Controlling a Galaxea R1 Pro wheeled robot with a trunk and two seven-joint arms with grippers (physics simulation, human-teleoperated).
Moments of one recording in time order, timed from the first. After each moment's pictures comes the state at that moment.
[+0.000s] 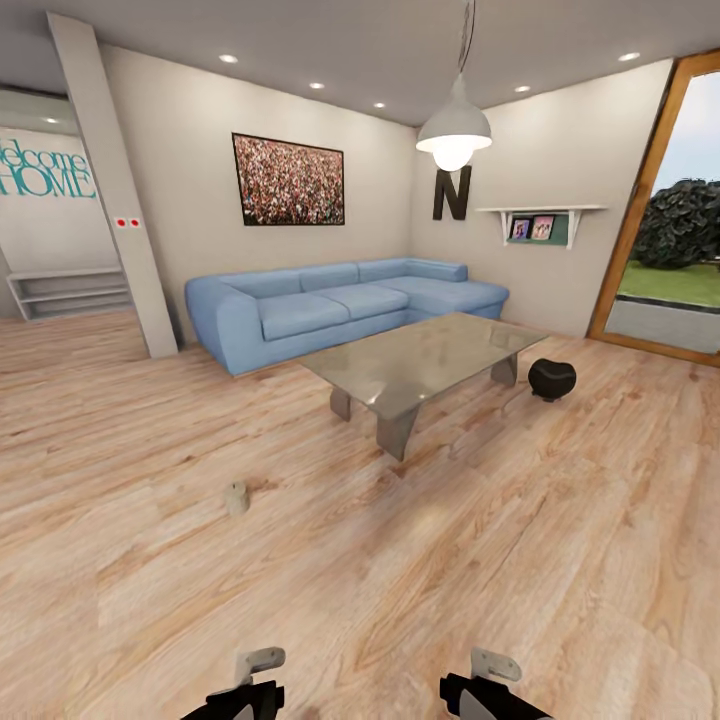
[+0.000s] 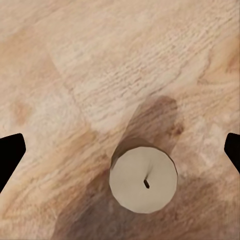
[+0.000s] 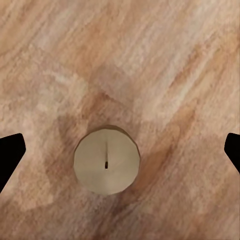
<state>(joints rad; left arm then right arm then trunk) -0.50 -0.05 -0.62 -0.17 0.78 0.09 0.22 -0.56 0.09 0.49 -0.08 -0.73 0.07 -0.31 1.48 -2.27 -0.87</state>
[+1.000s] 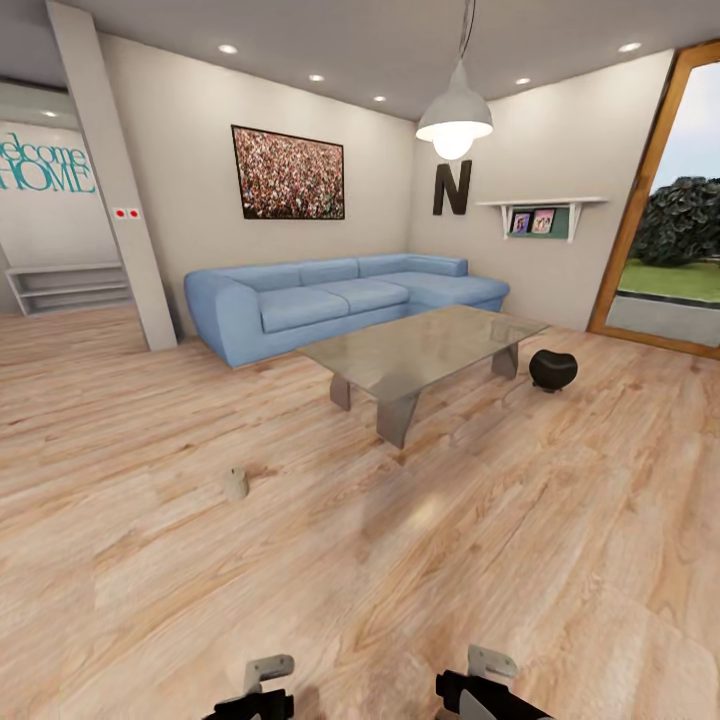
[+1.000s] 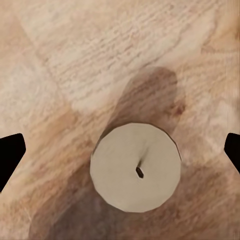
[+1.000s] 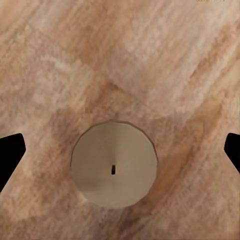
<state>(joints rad) -0.49 -0.07 -0.62 -0.17 0.78 0.09 0.21 -0.56 0.09 0.49 -0.08 -0.73 0.05 -0.26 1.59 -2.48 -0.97</state>
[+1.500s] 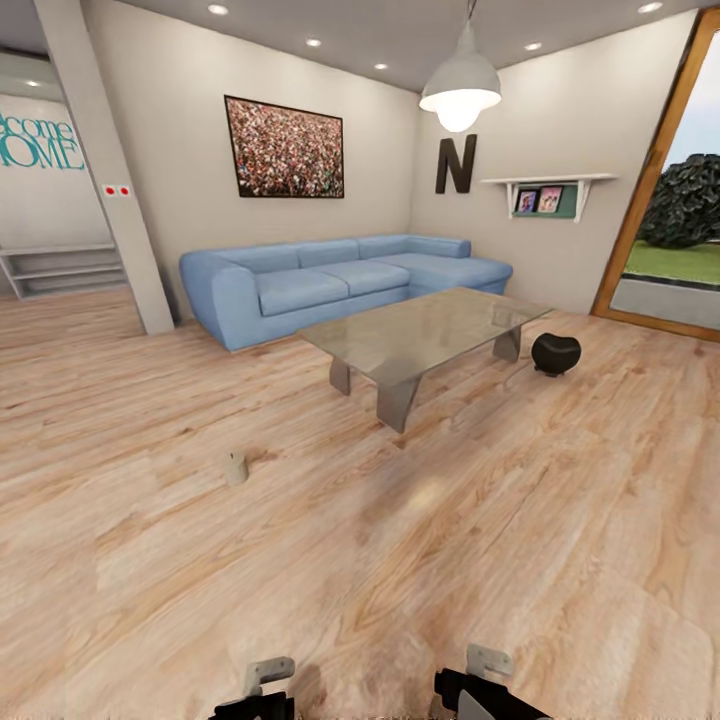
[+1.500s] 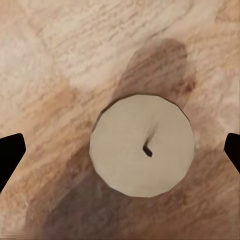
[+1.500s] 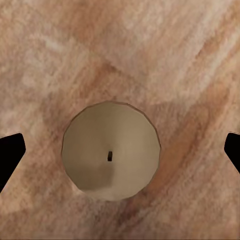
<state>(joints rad) -0.48 -0.08 -0.62 -0.17 0.78 0.09 0.21 -0.56 0.09 0.49 -0.08 -0.73 0.04 -0.26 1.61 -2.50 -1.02</state>
